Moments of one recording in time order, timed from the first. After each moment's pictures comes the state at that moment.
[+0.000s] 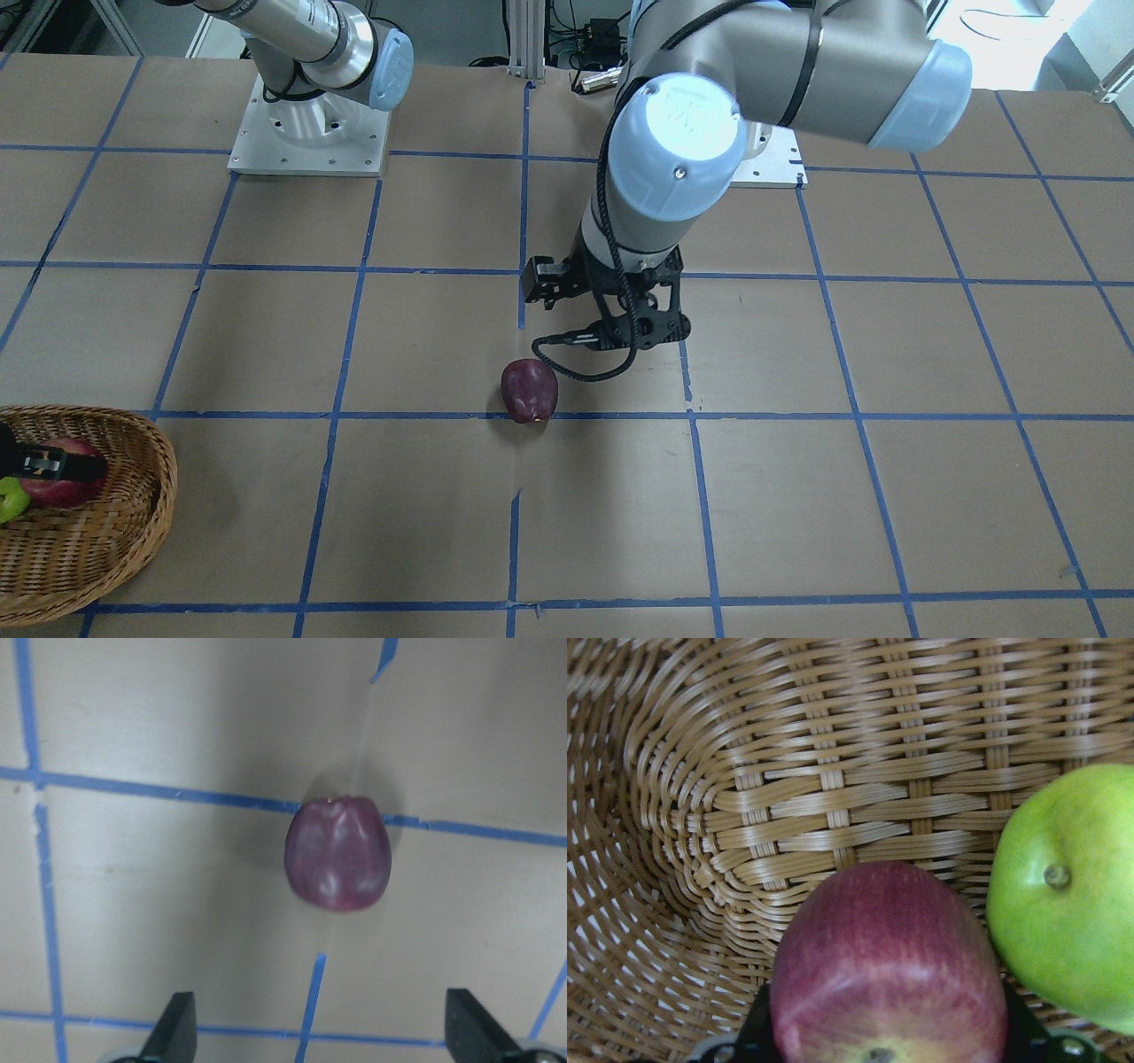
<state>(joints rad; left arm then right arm) -1.78 -1.88 -1.34 -1.73 1.43 -0.37 1.15 -0.93 1.35 -1.78 -1.62 -0.26</state>
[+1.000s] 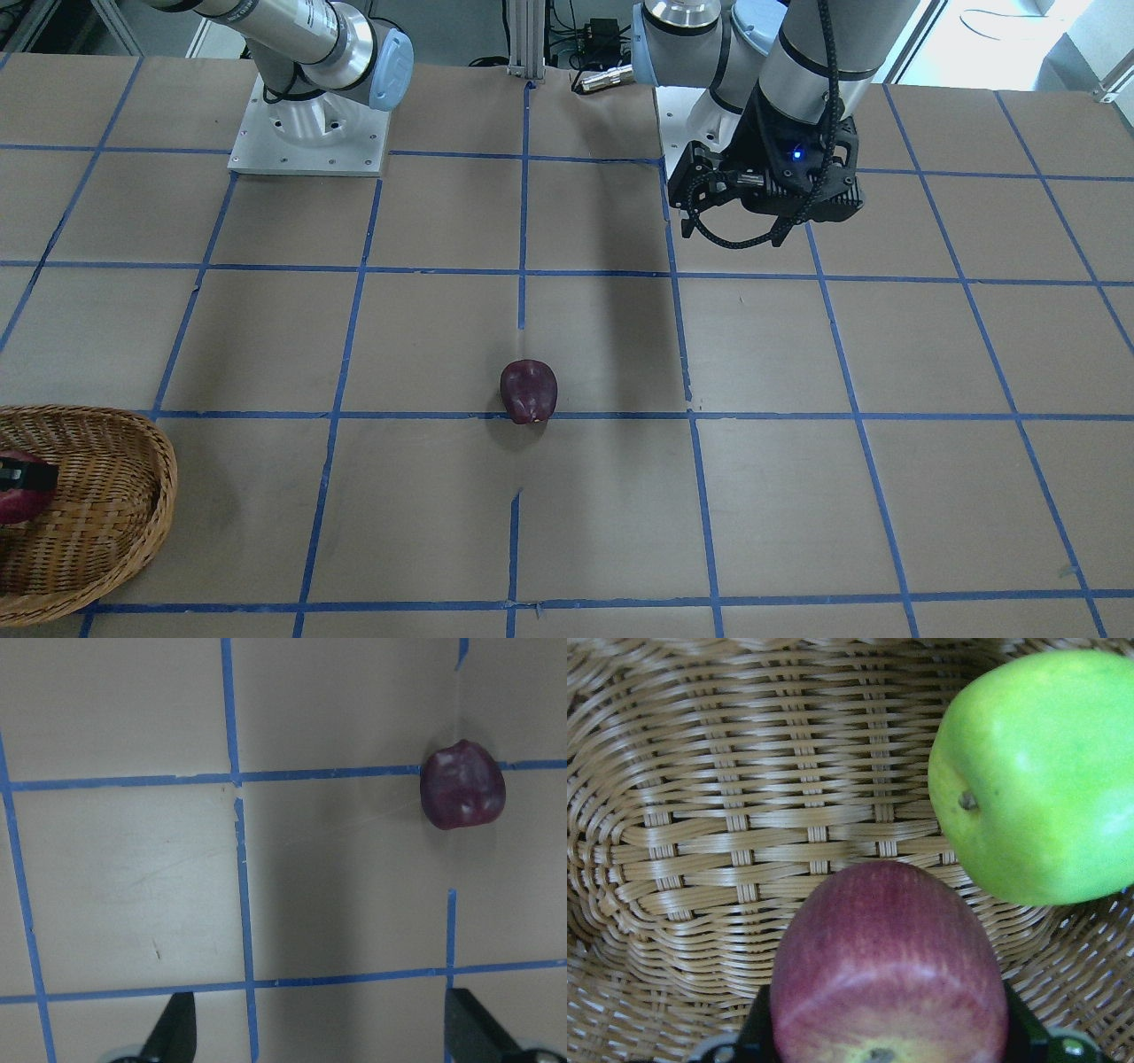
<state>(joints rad) -1.60 -1.56 -1.63 -1.50 1.53 0.03 1.15 -0.91 1.31 -1.85 -1.73 -0.34</state>
